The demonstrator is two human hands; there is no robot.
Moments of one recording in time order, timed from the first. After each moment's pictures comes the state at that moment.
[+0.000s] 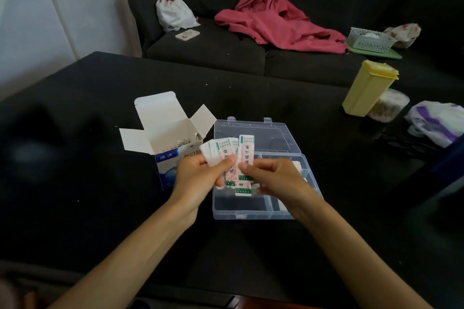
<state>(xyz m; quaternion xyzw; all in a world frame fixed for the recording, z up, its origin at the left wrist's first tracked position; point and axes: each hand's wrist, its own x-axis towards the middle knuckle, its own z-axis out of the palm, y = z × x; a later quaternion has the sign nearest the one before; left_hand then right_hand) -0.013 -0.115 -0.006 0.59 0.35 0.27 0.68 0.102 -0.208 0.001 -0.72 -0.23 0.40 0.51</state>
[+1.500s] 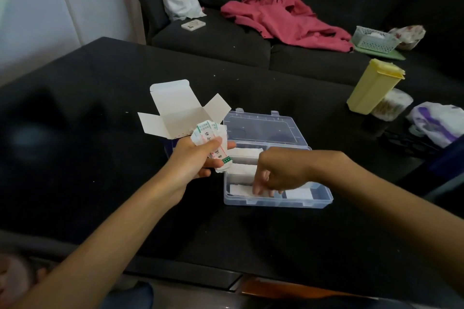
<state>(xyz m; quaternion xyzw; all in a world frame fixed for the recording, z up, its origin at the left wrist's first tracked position) -0.039 -0.089 0.004 0.59 0.39 0.20 0.68 0.113 -0.184 0.028 -0.72 -0.61 0.31 -0.11</state>
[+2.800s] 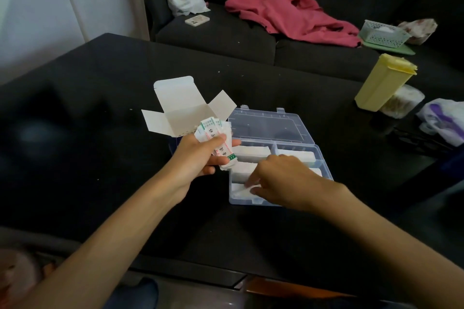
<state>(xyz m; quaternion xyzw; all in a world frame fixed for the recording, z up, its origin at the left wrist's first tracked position) -0.039 -0.084 0.003 0.58 0.36 0.20 0.70 0.088 -0.198 0.005 -0.75 -0.65 0.08 -0.03</state>
